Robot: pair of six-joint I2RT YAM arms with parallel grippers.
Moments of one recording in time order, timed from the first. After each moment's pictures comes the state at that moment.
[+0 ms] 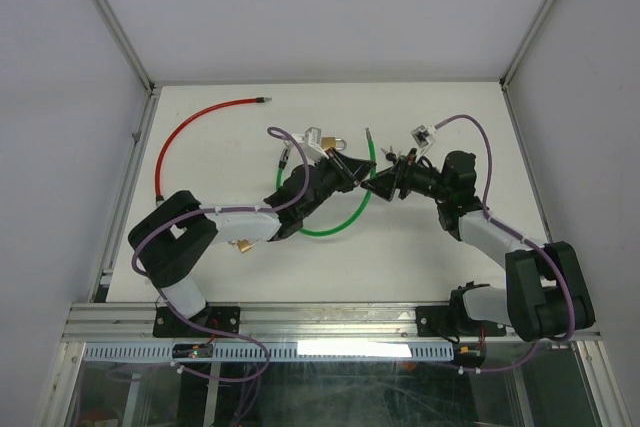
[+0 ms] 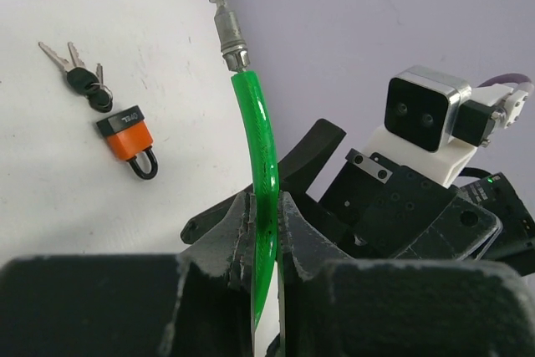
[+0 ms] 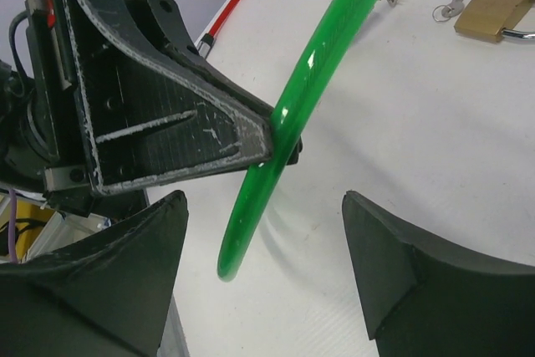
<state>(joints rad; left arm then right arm) -0.91 1.69 0.83 0.87 -0.16 -1.06 0.23 1.26 0.49 0.61 -0.87 0.55</state>
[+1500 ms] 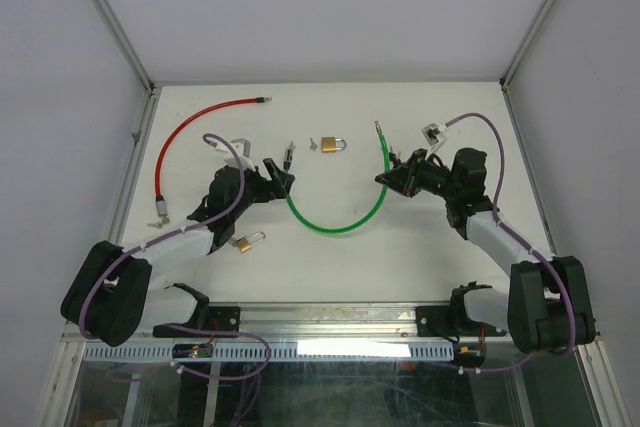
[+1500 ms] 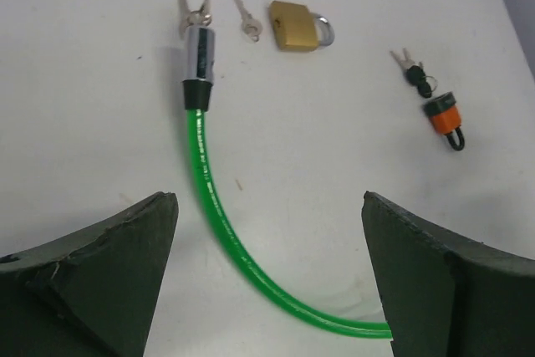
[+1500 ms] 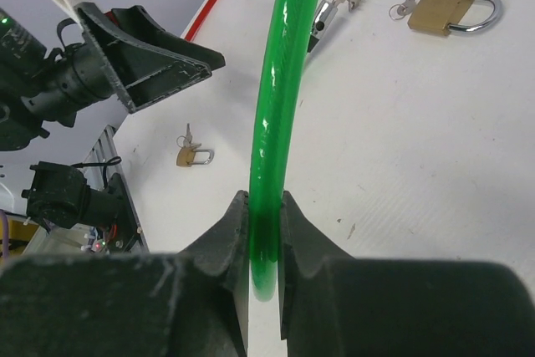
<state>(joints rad) -0.52 1.24 0.47 0.52 -0.07 -0.56 0.15 1.20 0.52 0.45 -0.86 0.50</state>
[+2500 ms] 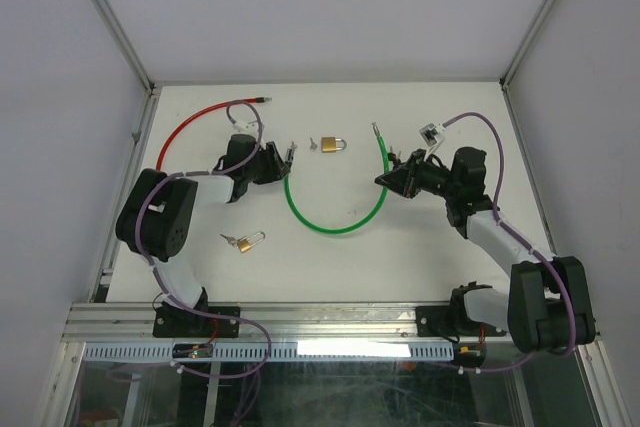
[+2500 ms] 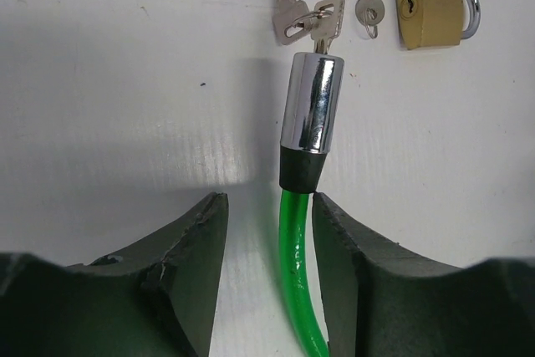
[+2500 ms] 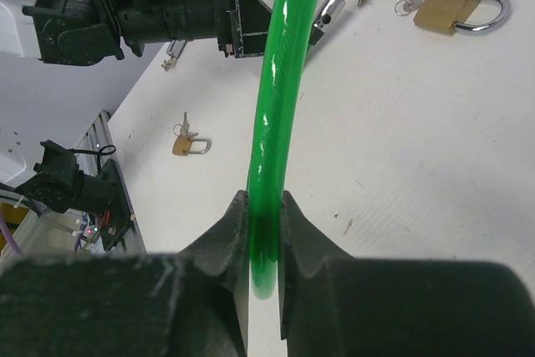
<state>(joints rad) -0.32 1.78 0.82 0.35 0.16 -0.50 0.15 1.20 0.53 0.41 -0.88 0.44</state>
